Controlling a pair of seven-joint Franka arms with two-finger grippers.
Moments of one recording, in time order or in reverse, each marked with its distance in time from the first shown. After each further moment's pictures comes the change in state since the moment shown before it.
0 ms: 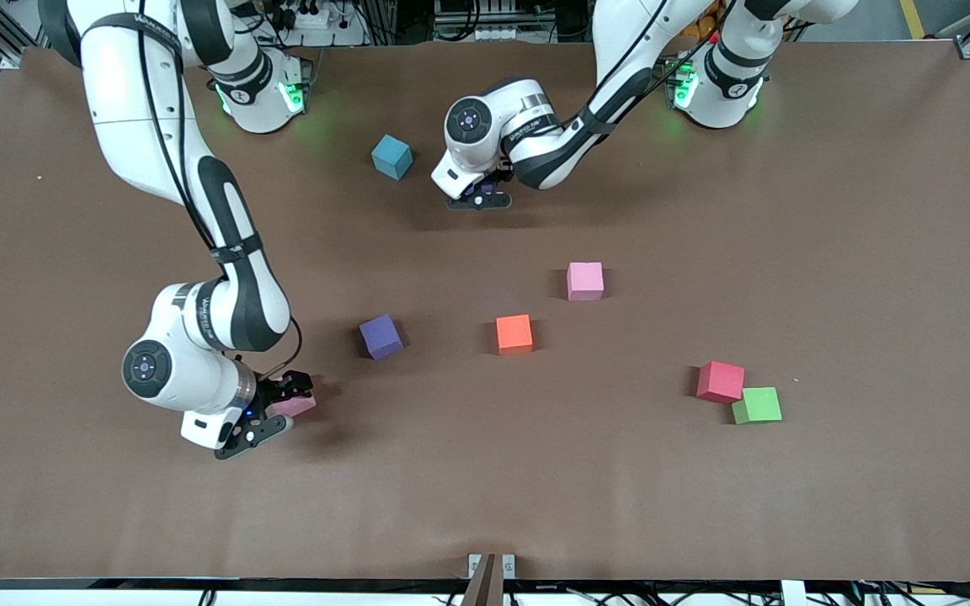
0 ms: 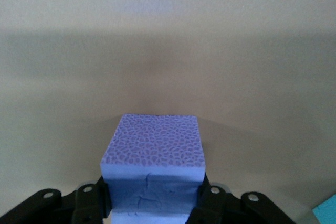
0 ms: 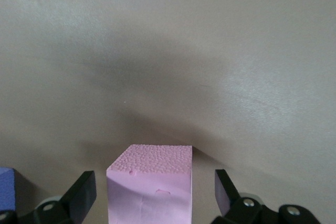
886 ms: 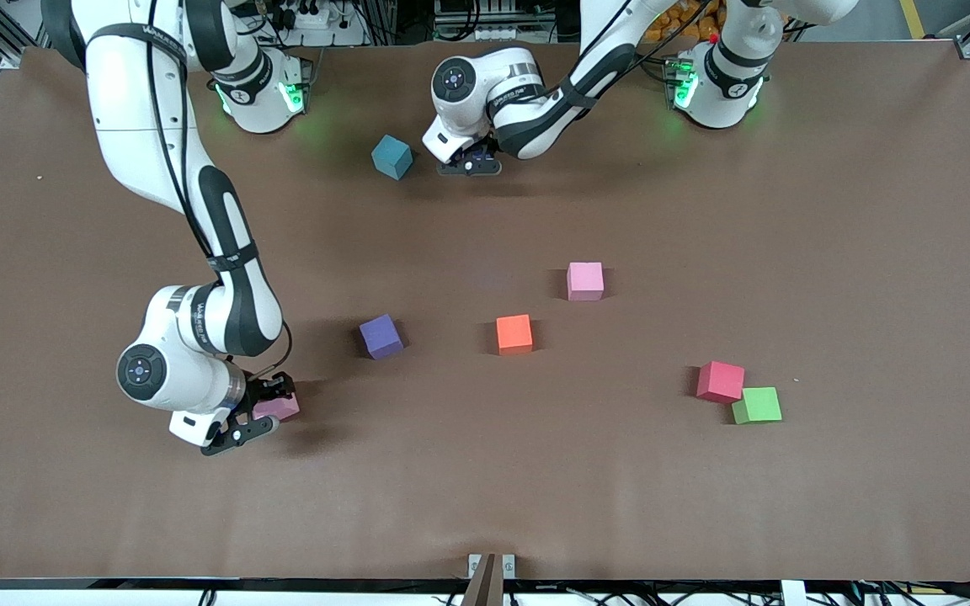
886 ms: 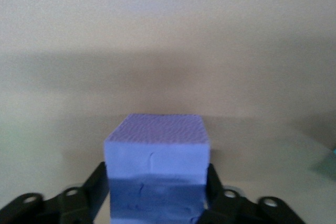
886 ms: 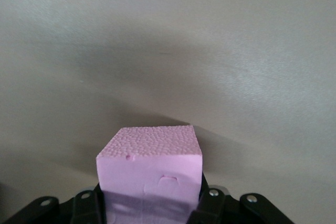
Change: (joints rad) left arm -0.036 -0.024 -0.065 -0.055 0.057 0.000 -0.069; right arm 0.030 0.004 -0.068 -0.024 0.010 -0.025 0.083
